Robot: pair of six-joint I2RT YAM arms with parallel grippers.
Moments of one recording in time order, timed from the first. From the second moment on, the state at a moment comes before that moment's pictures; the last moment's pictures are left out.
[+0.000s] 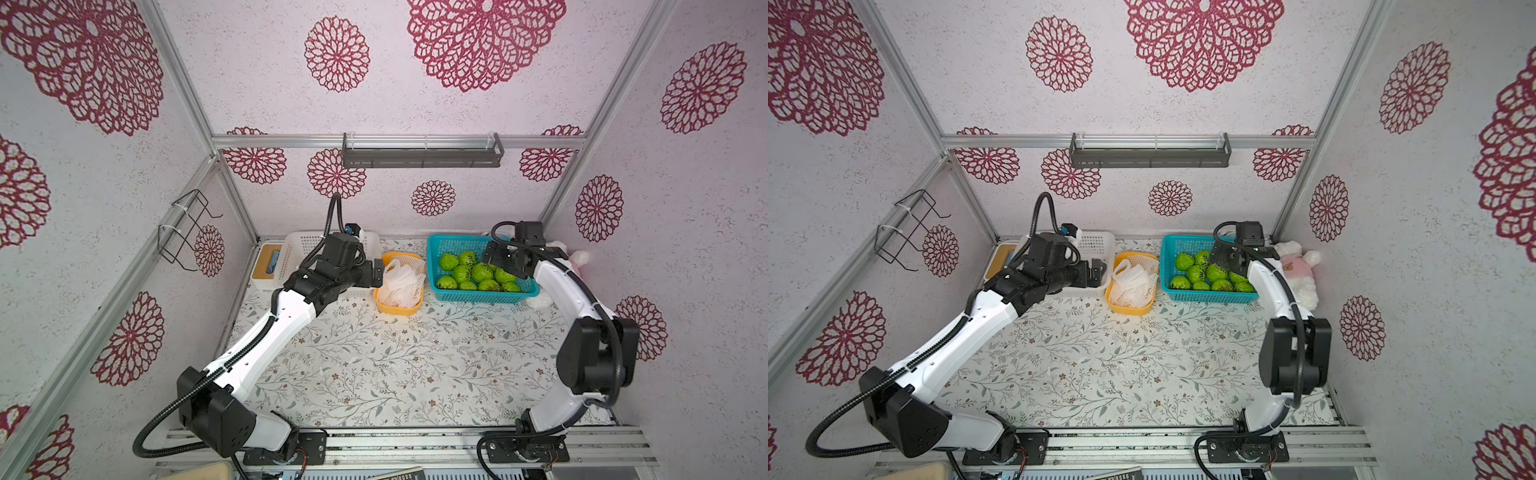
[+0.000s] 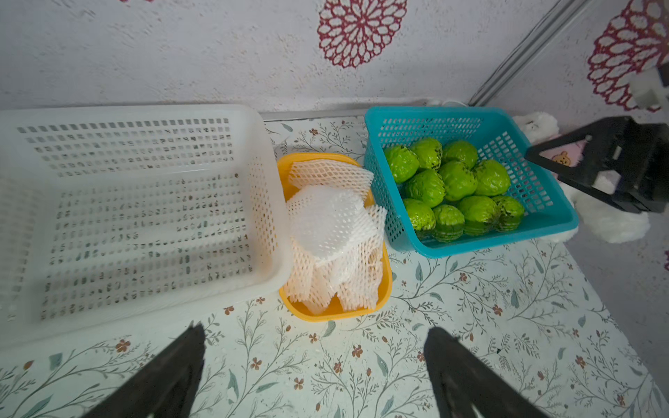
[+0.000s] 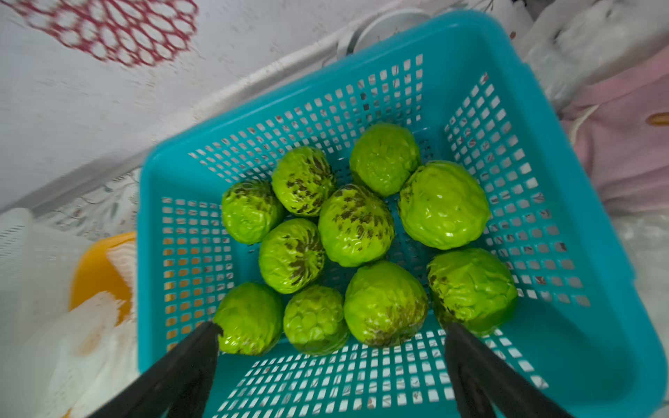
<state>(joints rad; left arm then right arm) -0.53 1.46 1.40 -0.58 -0.07 -0.32 0.03 1.78 1.55 -0.64 -0.02 0.39</state>
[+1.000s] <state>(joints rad) -0.59 1.59 1.49 -0.55 -0.04 -0.28 0.05 2.22 1.86 -0.80 0.05 0.10</state>
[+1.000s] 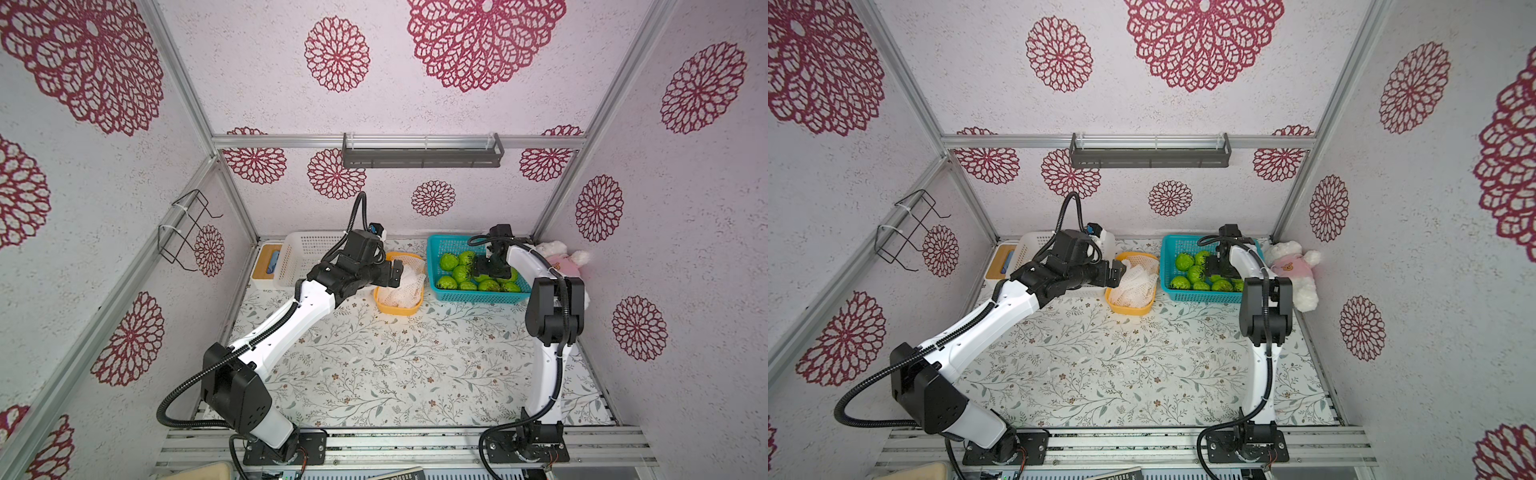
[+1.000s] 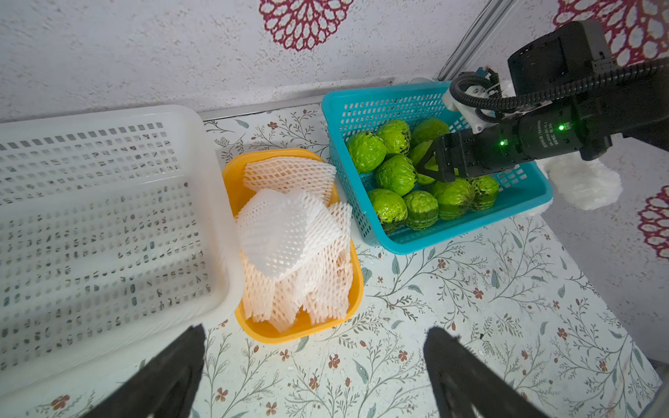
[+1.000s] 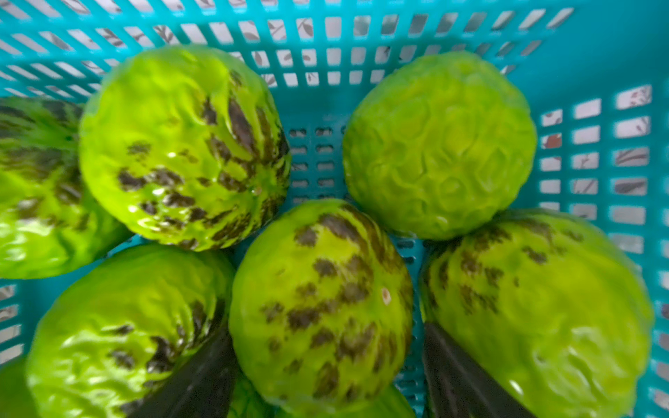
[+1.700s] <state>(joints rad) -0.62 1.54 1.47 -0.52 -0.14 -0.28 0.07 2.17 1.82 -0.79 0.07 0.11</state>
